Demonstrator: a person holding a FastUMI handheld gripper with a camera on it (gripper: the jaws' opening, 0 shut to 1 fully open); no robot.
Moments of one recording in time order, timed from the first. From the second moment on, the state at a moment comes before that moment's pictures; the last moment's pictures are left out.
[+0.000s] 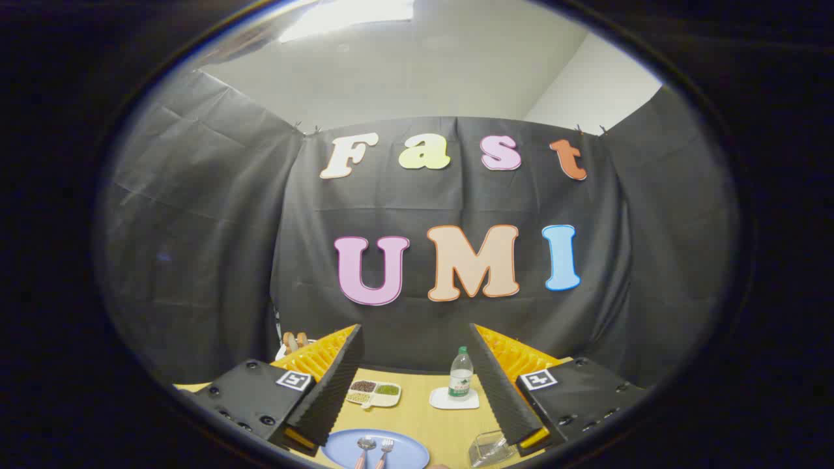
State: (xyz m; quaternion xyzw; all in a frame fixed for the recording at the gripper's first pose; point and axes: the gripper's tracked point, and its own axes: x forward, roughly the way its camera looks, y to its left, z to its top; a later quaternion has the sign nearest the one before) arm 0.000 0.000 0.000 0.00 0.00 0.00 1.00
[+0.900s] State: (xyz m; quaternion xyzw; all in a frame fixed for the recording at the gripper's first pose) arm 0.011 0.005 -0.004 0.00 0.02 0.00 1.00
